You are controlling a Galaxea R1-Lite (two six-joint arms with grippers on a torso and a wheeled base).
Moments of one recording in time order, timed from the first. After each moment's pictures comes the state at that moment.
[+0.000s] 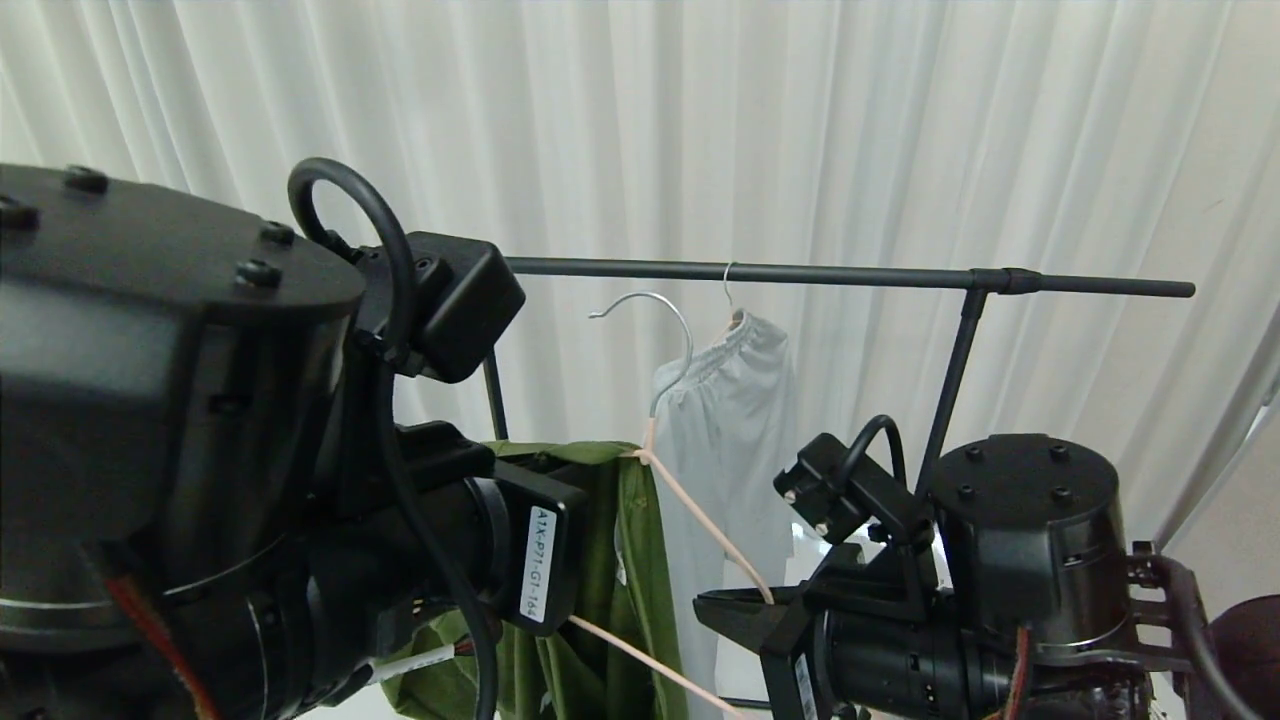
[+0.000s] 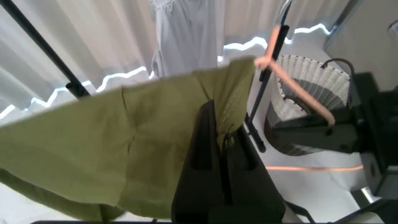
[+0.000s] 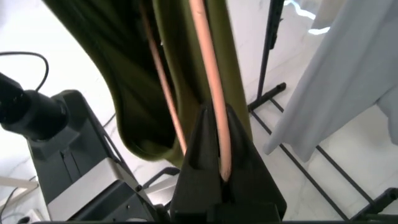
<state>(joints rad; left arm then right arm) -1.00 1.40 -1.04 0.16 0.49 -0.23 1.04 1.65 -0.73 -0.52 0.06 0.29</state>
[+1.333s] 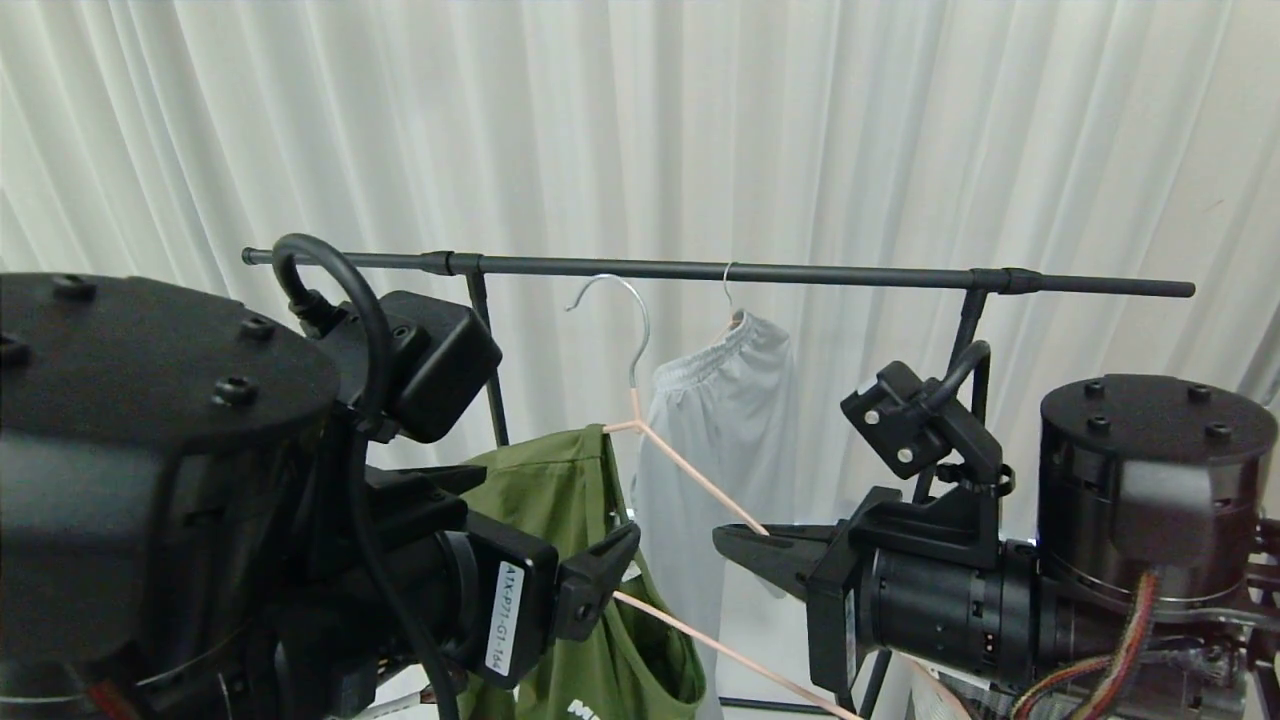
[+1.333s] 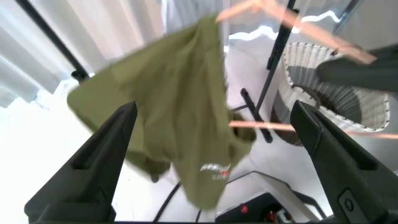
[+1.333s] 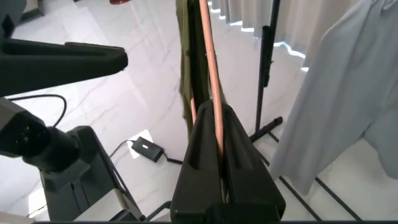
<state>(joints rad) -1.00 1.36 -0.94 0.15 0.49 -0.23 1.02 1.57 -0.73 -0.58 0.06 0.29</state>
